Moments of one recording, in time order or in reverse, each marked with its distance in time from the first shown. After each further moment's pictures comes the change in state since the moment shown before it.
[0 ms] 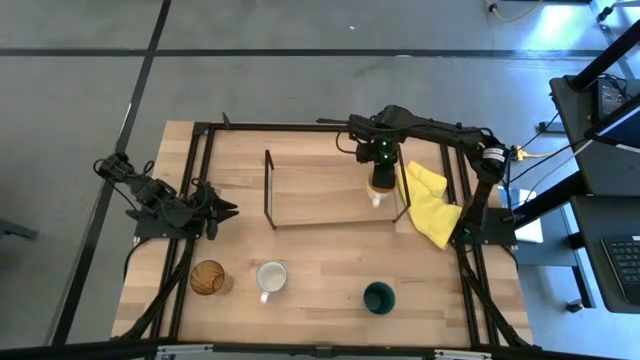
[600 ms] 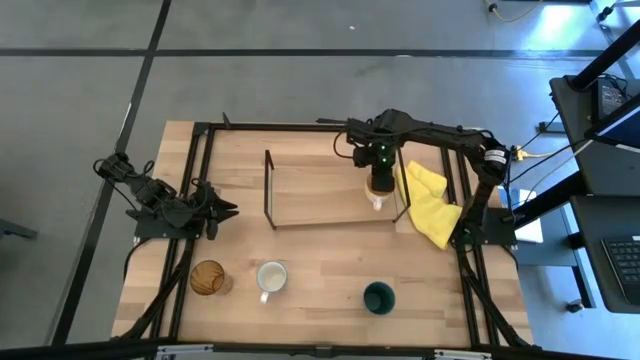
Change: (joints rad) left arm 0.000 0.000 0.000 0.000 0.000 0.000; right arm 0.041 -0.012 0.000 0.026 0.009 -0.041
